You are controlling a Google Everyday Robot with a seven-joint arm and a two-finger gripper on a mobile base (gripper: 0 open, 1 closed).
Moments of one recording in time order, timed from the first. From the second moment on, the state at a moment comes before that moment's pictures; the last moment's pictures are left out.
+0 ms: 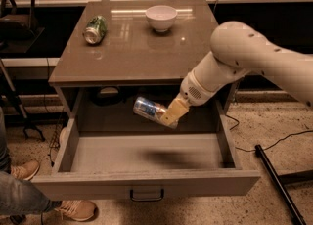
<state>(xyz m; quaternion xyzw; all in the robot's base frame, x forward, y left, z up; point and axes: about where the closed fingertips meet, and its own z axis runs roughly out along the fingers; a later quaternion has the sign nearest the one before) 0.542 -0.052 0.760 -0.48 0.84 0.21 0.16</state>
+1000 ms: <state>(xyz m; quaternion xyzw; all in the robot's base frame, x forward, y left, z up) 0.553 -0.041 0.698 -0.42 0.86 0.22 0.19</state>
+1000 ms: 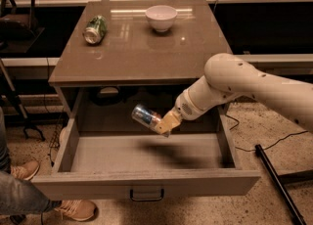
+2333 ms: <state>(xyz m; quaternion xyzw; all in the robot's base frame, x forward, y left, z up) 0.563 -0.030 0.655 -0.41 0.87 0.19 0.19</state>
